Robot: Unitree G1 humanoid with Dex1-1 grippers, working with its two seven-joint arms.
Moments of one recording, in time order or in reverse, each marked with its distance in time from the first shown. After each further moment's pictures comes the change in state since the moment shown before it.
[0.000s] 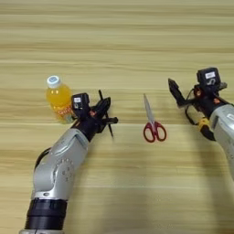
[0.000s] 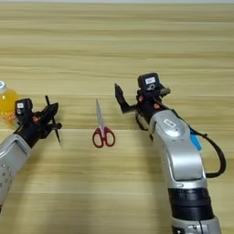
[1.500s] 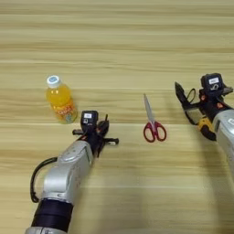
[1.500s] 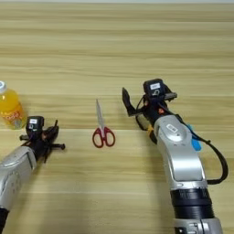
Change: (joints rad) left arm -0.014 -0.008 -0.034 0.209 0.279 -0.012 0.053; right arm 0.014 -0.004 -0.010 0.096 -0.005 -0.101 -0.002
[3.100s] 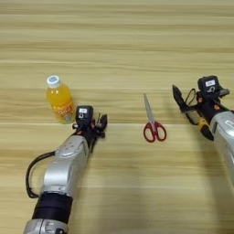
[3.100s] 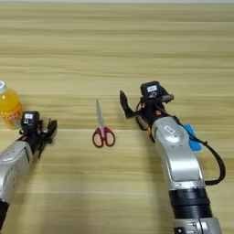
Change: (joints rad) left arm -0.041 -0.003 0.029 0.054 0.098 -0.076 0.019; right arm 0.000 0.000 0.016 0.042 0.000 -0.029 0.003
